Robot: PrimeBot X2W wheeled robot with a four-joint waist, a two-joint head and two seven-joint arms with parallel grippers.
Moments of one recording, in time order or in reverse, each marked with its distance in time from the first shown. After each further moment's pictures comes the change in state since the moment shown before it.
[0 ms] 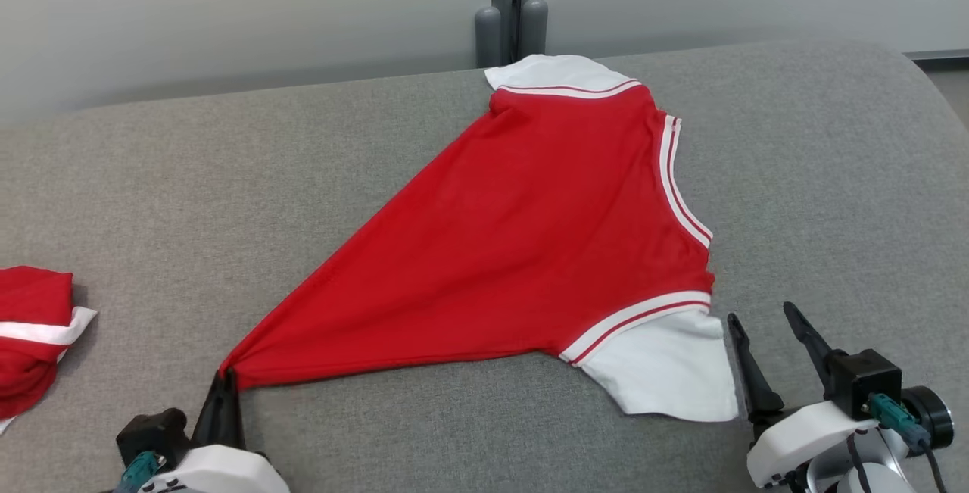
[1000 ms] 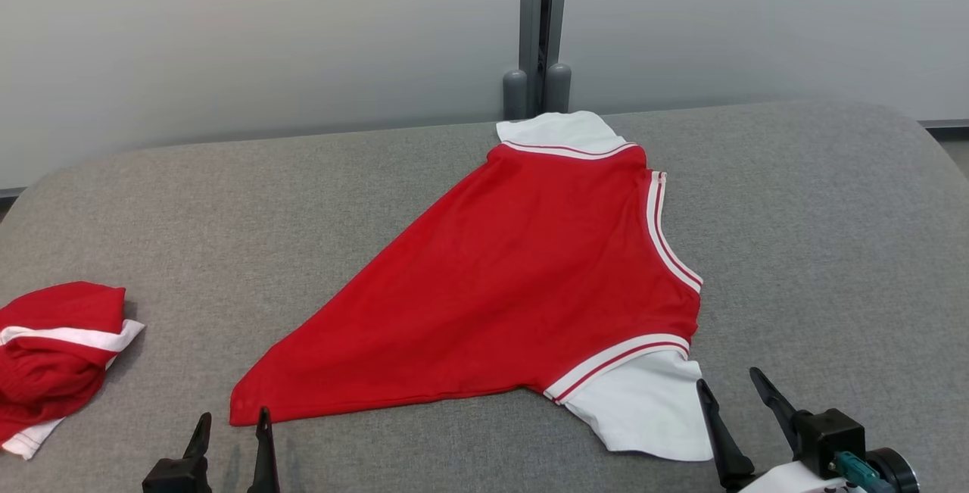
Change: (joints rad) left arm 0.145 -0.001 0.007 -0.114 0.154 0.010 0.000; right arm 0.115 0.050 0.039 0.002 -0.002 0.000 0.000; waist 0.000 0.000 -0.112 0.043
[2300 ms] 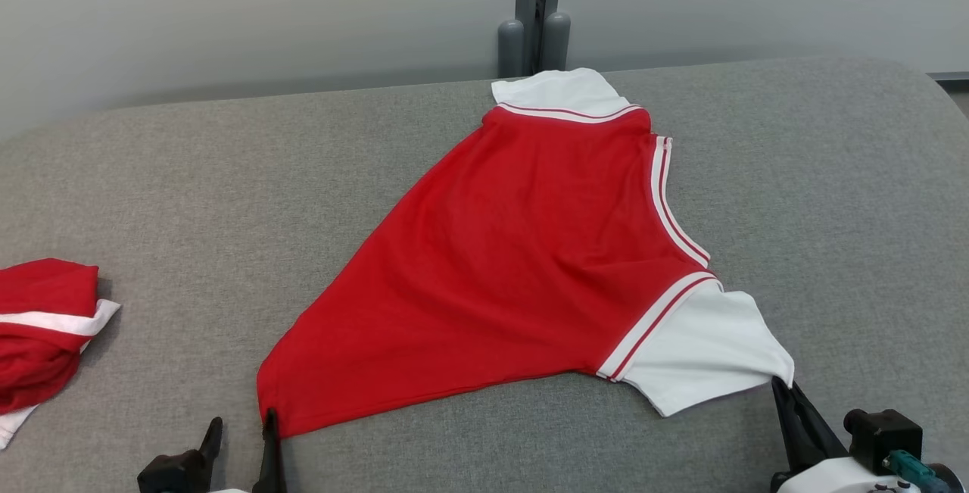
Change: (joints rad) left arm -0.047 0.000 -0.020 0.086 -0.123 -0.028 0.000; right arm -0.004 -0.027 -0.091 0.053 0.067 0.000 0.000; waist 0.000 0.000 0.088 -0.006
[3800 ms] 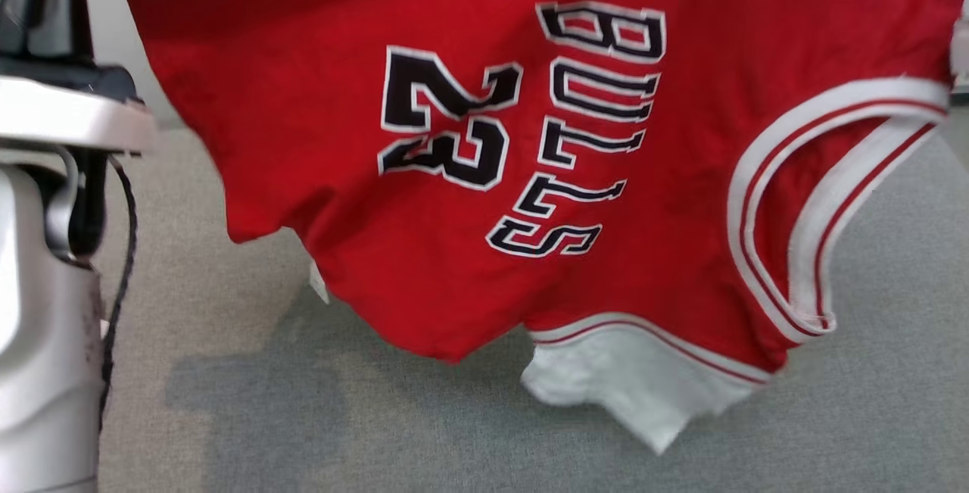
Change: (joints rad) left arm -0.685 0.192 0.014 -0.236 0.035 -0.130 0.072; right arm -0.731 -0.160 -0.051 -0.365 0.091 0.000 0.000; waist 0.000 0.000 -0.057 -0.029
